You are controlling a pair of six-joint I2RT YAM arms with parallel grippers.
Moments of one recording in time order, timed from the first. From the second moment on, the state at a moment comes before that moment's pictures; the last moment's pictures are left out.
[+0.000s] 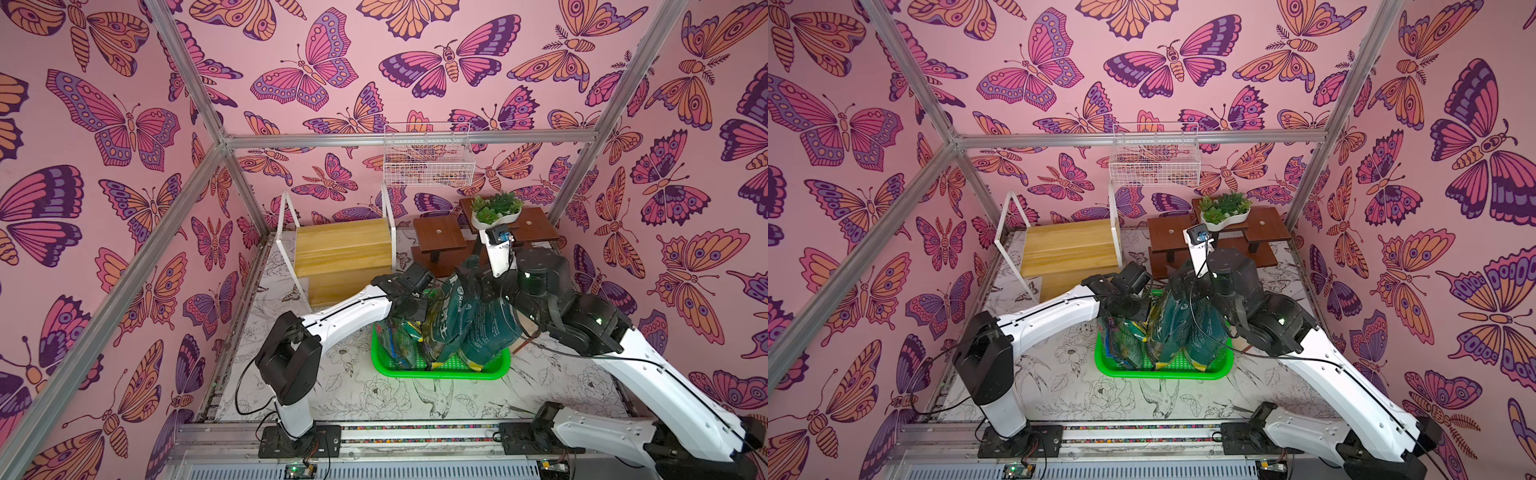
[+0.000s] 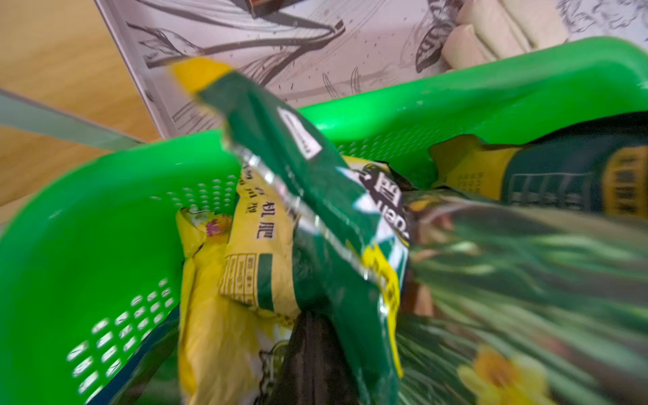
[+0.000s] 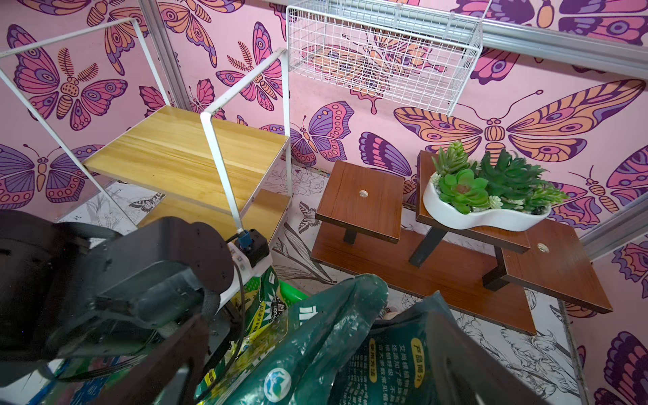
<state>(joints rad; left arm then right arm) -0.80 1.78 1.41 -0.73 -0.02 -0.51 0.84 1.08 1.38 -0.69 0.34 0.06</state>
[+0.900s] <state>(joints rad) -0.63 1.25 1.49 -0.73 -0.31 -0.42 0.01 1.11 1.32 -0.71 0.16 0.18</state>
